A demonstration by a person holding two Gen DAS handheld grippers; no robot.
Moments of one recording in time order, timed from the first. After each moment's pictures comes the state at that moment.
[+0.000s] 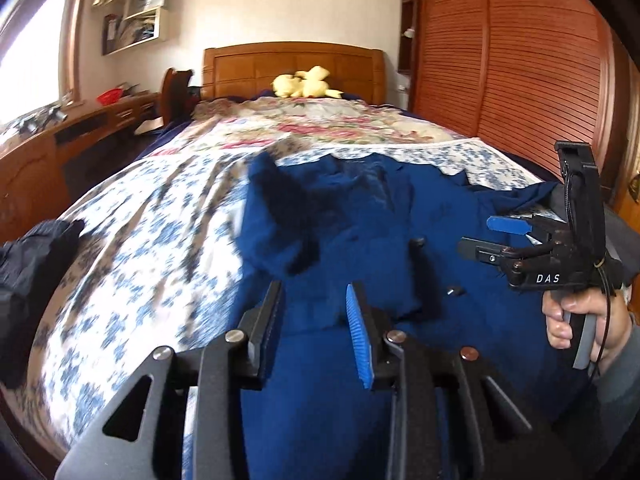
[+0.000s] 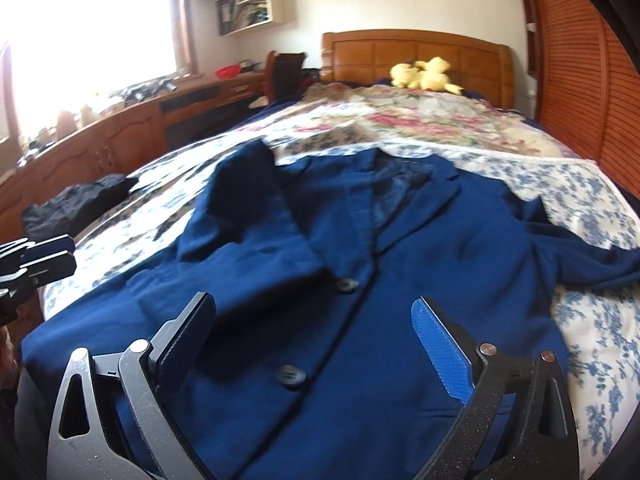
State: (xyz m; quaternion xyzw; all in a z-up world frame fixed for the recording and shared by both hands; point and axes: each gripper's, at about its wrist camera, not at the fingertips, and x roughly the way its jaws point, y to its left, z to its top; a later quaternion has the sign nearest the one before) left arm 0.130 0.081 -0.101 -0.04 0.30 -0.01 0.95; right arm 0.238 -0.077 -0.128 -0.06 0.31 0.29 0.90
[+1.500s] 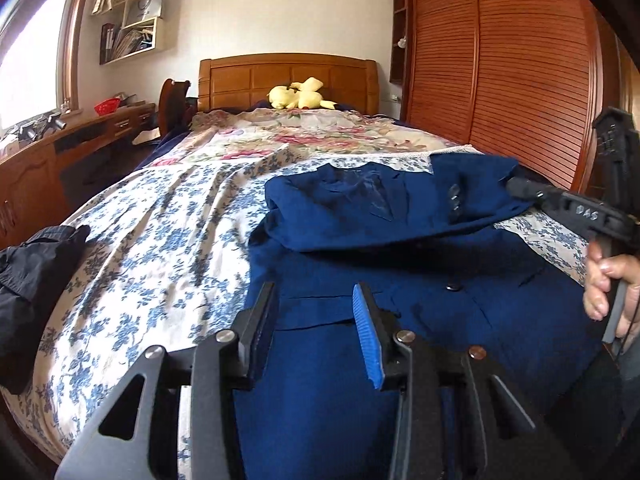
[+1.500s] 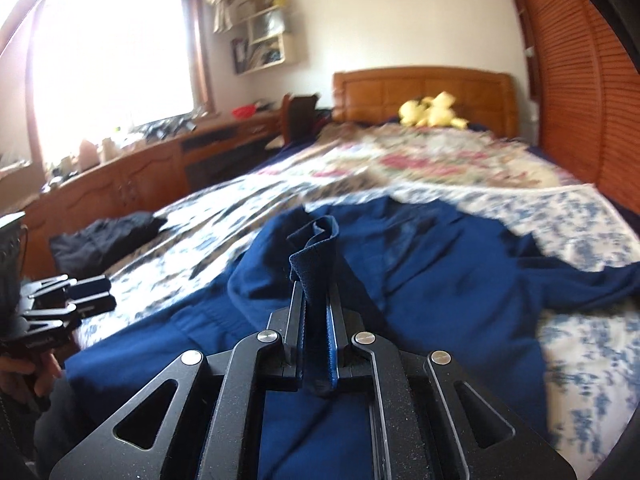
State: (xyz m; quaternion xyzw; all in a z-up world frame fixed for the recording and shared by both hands) left arm 0.117 0.083 -0.100 -0.03 0.27 -0.03 0.96; right arm 0.200 -0.107 -0.073 -0.02 0.24 0.30 0.92
